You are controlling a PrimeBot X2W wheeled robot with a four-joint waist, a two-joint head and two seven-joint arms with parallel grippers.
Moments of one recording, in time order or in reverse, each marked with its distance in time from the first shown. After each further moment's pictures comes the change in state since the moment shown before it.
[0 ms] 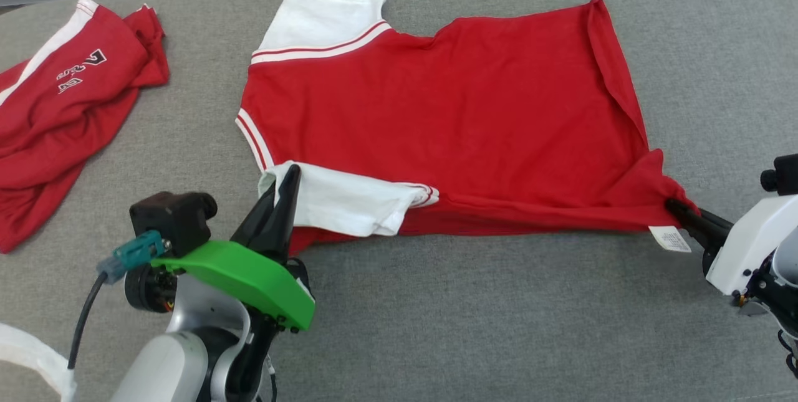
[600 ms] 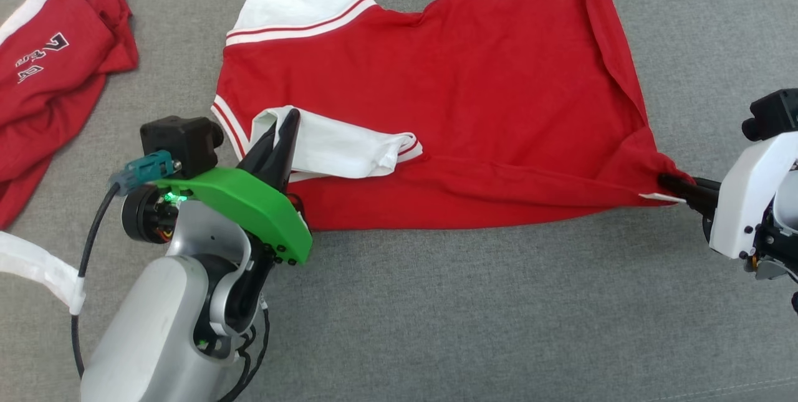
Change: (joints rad) left arm -0.220 -0.012 -0.014 0.201 0.000 -0.058 0.035; right arm -0.100 0.059 -0.107 -0.180 -0.148 0.000 0.440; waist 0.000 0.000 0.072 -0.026
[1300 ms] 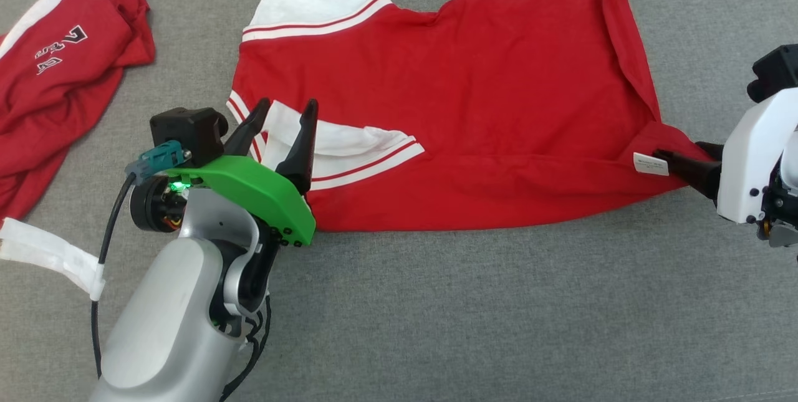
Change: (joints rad) left arm -0.065 -0.036 -0.010 0.164 0.022 -0.023 -0.087; right arm -0.115 0.049 -0.053 -0.022 -0.126 0.000 0.211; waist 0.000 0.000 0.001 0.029
